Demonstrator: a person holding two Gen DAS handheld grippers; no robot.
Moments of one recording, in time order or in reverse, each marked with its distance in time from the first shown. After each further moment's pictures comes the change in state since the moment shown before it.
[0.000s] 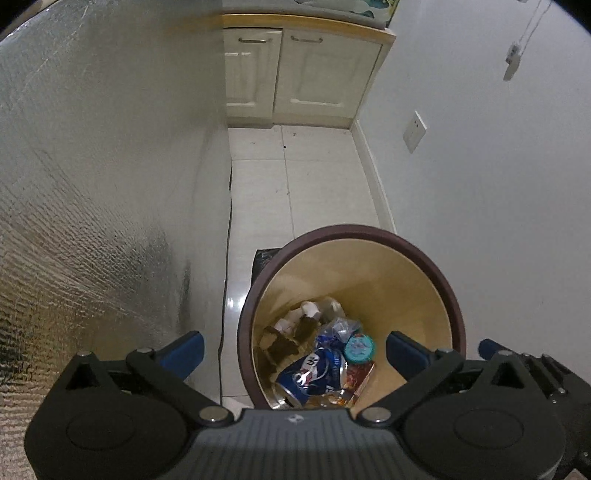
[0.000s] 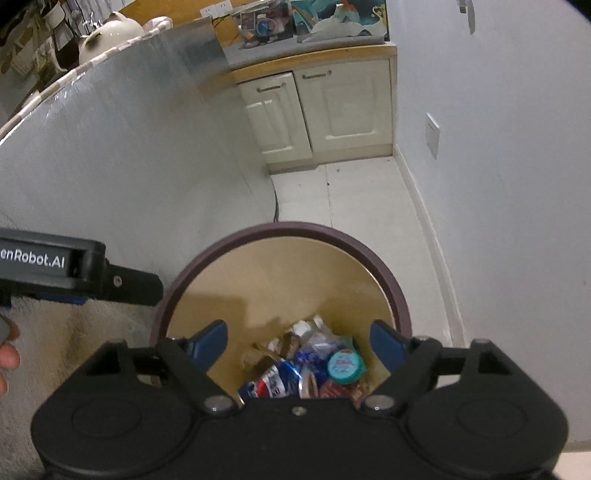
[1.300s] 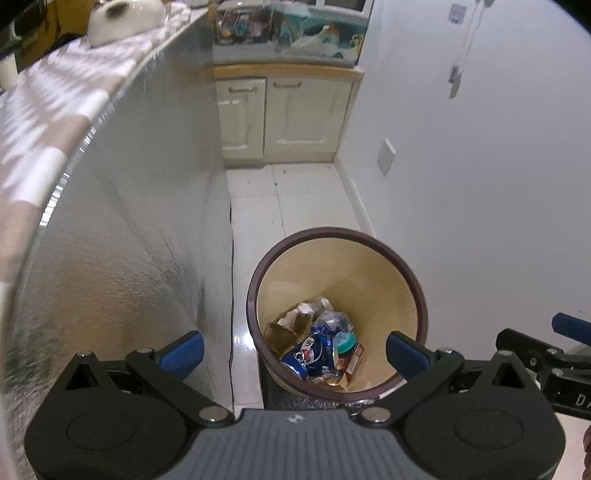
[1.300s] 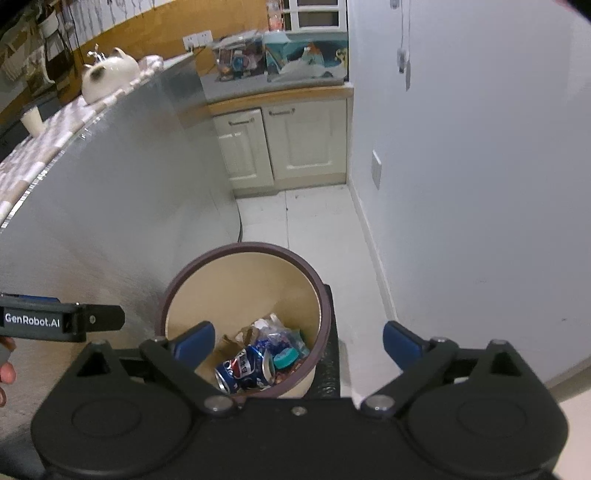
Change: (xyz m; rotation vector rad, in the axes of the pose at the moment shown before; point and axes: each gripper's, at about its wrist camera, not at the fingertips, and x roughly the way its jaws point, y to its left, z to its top) left arm -0.105 -0.011 -0.071 0.079 -0.167 -0.003; right arm -0.152 -0.002 -0.016 -0.012 -0.101 -0.127
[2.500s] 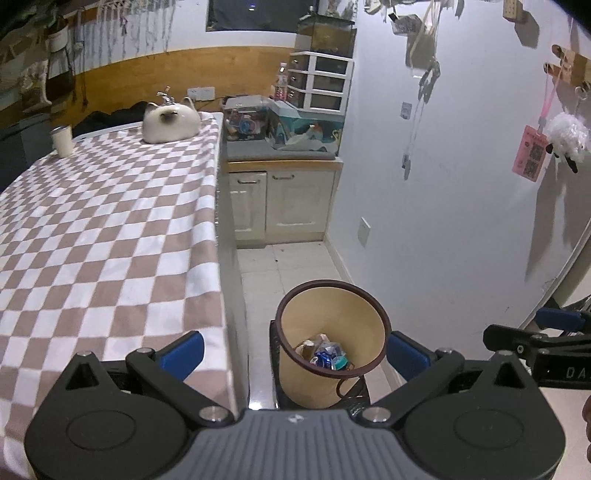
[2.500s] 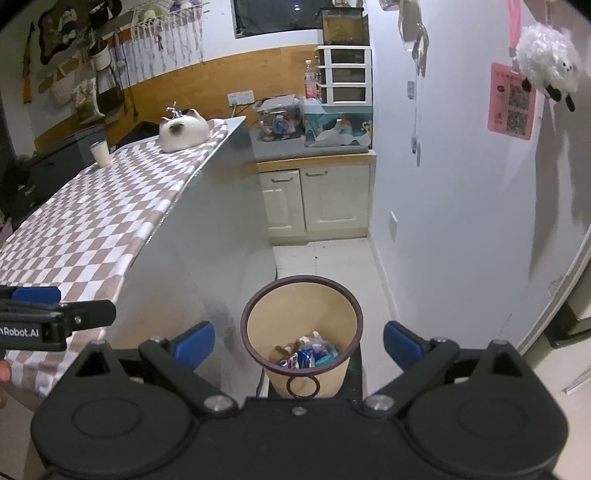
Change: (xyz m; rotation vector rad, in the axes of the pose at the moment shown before) left arm -0.214 0.034 -0.101 0.041 -0.292 -0.016; right arm -0.189 0.065 -0.051 -0.048 -0.171 0.047
